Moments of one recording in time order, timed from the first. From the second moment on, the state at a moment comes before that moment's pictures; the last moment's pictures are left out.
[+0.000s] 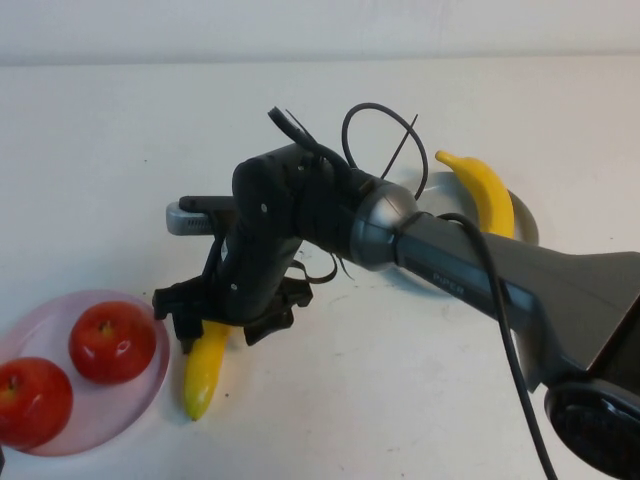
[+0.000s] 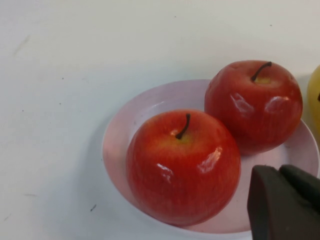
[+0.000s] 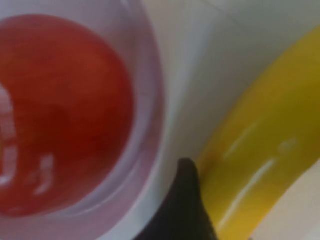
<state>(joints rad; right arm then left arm) 0.87 2.32 -2.08 0.24 1.07 0.47 -0.09 -0.01 0.03 -0.03 0.37 0.07</state>
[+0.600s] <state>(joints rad) 0.85 2.30 -2.08 0.11 1.20 0.38 -0.09 -0.01 0.03 -0.03 0.37 0.07</state>
